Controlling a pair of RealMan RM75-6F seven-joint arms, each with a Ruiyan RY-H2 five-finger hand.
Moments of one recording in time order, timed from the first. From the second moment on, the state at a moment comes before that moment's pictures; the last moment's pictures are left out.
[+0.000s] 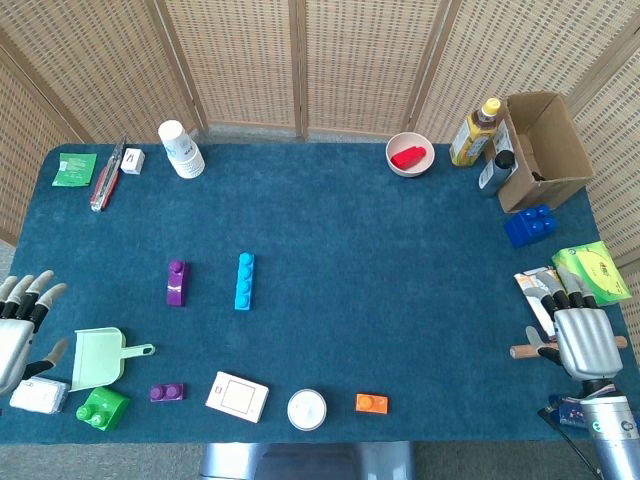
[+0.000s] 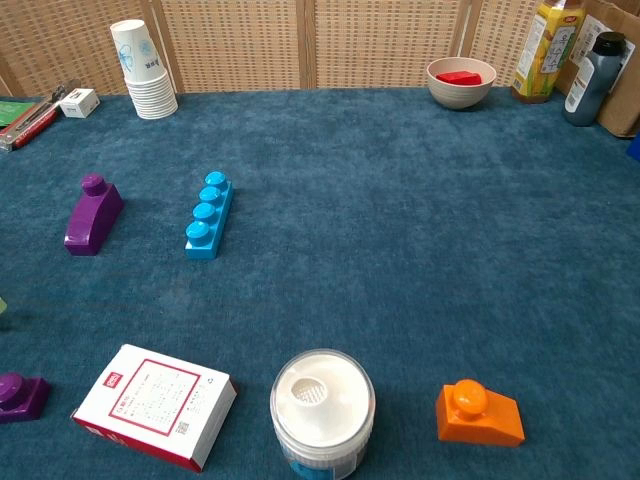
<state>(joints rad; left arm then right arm) -0.10 -1.01 -0.01 -1.74 1.51 1.45 0.17 0.17 -1.15 0.10 -1.56 -1.50 1.42 -0.06</state>
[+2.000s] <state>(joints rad) -0.65 -1.50 0.07 -0.80 1.78 1.03 -0.18 0.11 -1.11 0.13 -1.64 -1.39 1.48 -0.11</state>
